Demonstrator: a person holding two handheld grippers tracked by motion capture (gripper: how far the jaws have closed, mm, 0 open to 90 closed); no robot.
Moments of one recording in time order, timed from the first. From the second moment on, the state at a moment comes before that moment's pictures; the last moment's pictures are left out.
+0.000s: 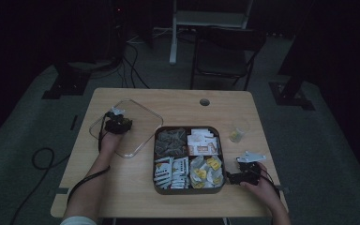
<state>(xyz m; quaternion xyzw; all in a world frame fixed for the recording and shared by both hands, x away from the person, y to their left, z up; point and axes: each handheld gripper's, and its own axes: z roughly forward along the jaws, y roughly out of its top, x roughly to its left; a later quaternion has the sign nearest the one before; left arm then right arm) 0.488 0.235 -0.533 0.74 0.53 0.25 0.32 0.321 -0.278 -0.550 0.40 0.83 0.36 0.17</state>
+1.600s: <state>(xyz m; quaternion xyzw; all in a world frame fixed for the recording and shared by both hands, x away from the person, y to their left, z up) 0.452 0.212 -0.452 0.77 0.46 0.23 0.39 0.321 -0.278 -0.550 0.40 0.83 0.36 0.17</state>
